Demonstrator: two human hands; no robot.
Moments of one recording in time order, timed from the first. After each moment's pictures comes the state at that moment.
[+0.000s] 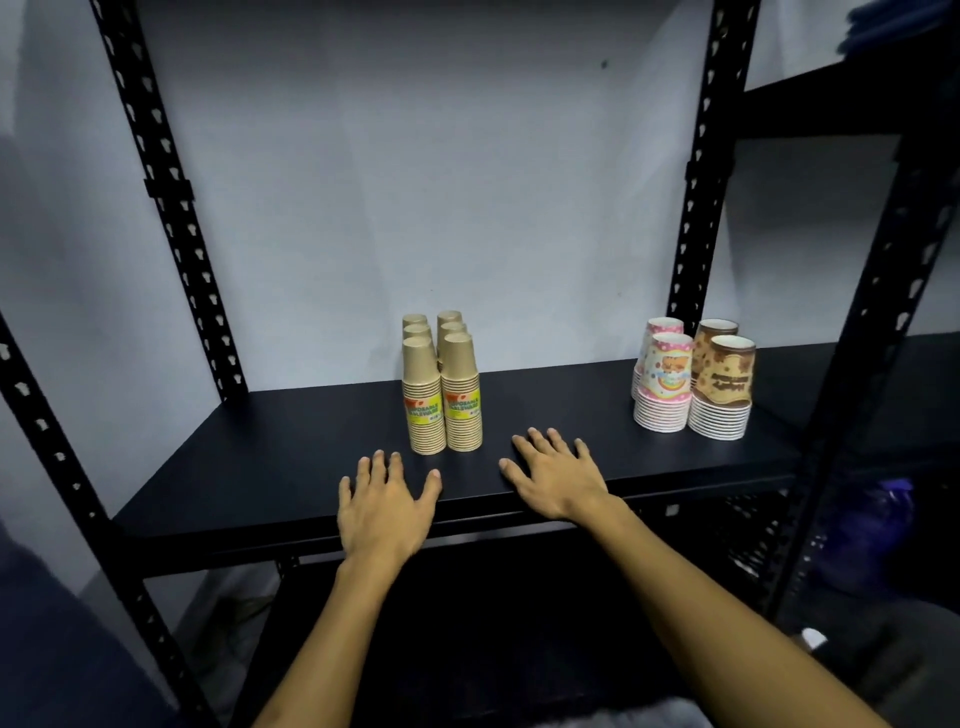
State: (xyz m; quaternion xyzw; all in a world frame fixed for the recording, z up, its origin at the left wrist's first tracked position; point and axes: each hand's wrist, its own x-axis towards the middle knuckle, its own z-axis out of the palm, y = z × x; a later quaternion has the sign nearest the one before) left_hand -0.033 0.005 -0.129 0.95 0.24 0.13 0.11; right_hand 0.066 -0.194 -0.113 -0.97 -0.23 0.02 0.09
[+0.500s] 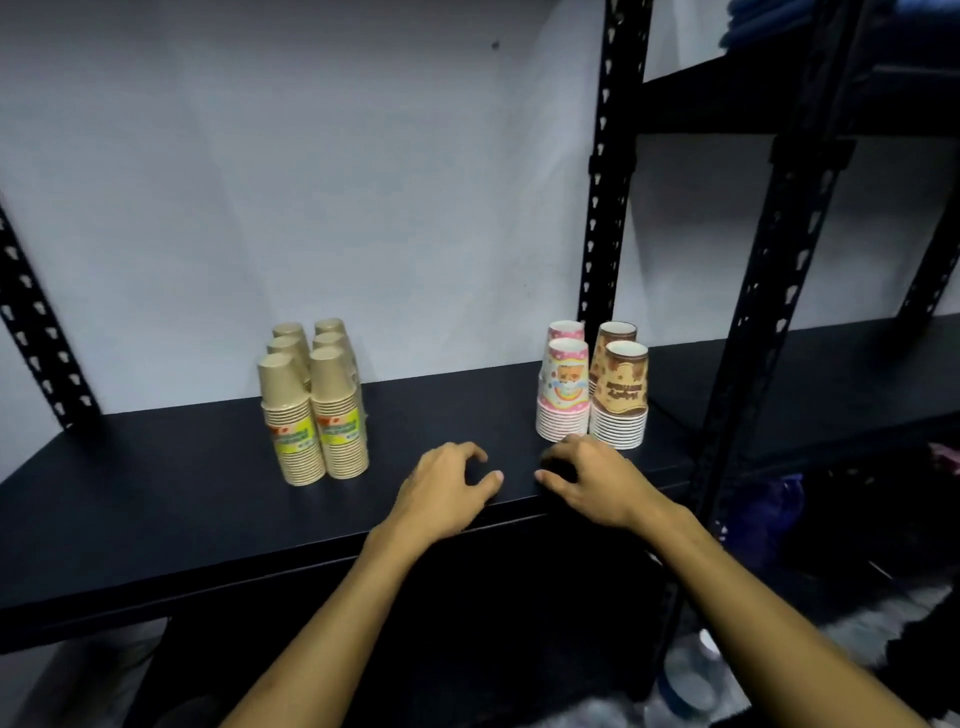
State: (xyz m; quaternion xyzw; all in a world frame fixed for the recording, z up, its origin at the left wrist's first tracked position) left_hand 0.053 -0.150 -0.086 0.96 0.00 0.07 0.27; right_hand 0.106 -0.365 -0.091 -0.95 -0.24 -0.05 0.18
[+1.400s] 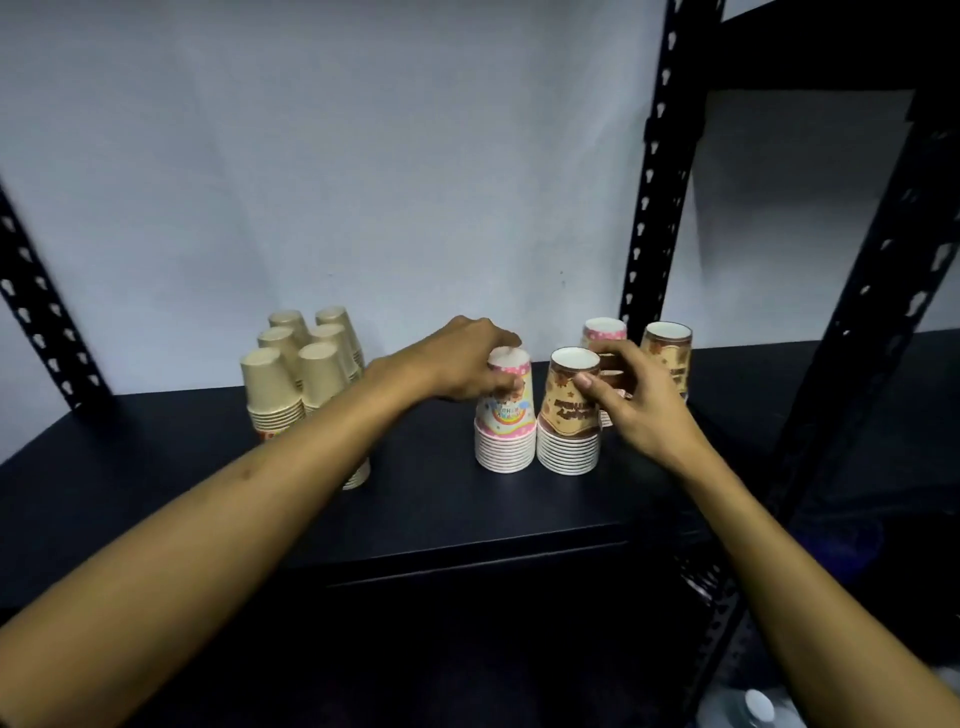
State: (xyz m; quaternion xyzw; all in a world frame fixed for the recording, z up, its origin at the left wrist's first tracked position) left_hand 0.162 -0.133 0.025 0.98 -0.14 0.06 0.12; right_hand 0.190 -0.367 -0.047 -0.81 -0.26 -0.16 0.50
